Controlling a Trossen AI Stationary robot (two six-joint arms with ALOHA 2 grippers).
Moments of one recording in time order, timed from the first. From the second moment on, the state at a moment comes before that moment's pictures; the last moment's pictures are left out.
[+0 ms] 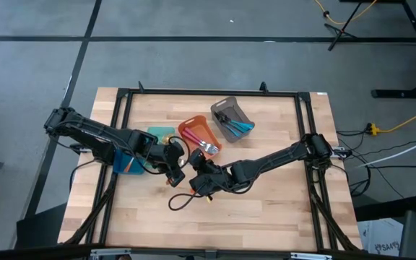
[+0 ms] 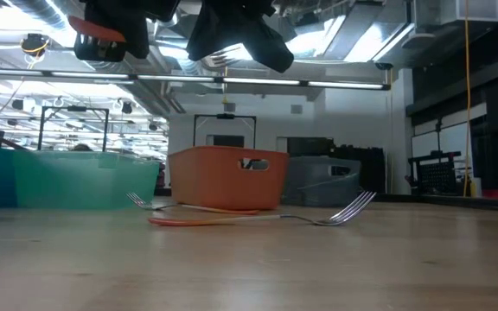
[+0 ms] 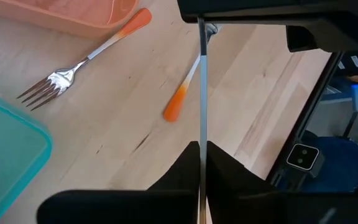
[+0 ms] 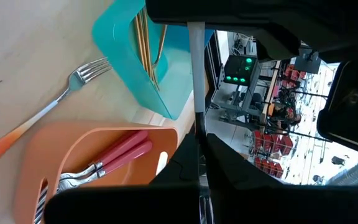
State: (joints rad) left arm -0.23 1.37 1.11 -0.73 0.02 -1.00; right arm 0.33 2.04 1.71 -0.41 0.80 -0.98
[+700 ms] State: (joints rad) left arm -0.23 1.37 1.11 -0.72 0.00 -1.02; right arm 0.33 2.04 1.71 -0.42 0.84 -0.96
